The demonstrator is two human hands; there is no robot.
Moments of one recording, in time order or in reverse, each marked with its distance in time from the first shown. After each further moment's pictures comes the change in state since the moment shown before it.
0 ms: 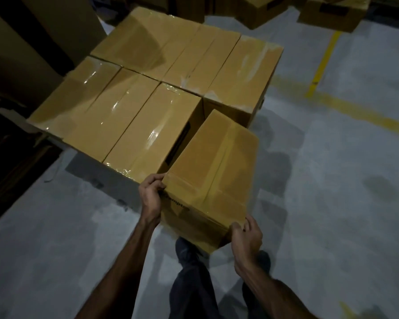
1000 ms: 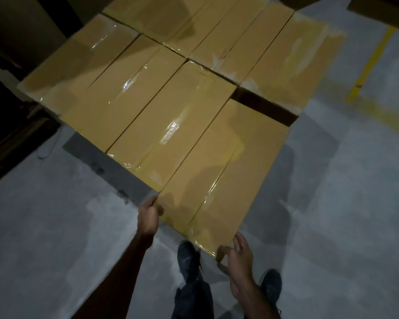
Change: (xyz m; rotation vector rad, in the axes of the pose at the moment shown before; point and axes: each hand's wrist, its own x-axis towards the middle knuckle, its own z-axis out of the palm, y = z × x) left_hand 0.123 -0.149 -0.071 0.220 -0.012 -0.321; right_hand 0.072 0.075 0.135 -0.030 -0.201 0.273
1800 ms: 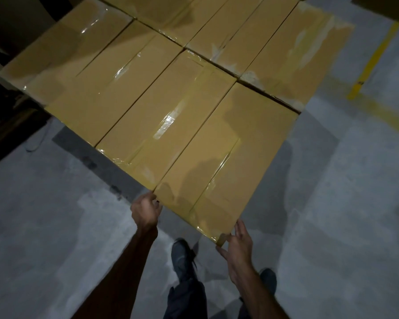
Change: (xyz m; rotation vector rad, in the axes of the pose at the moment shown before) left_hand 0.034 -0.006 0.040 -0.542 0.335 -0.229; right_hand 0.045 -0.019 0.004 0.091 -0.053 -0.049
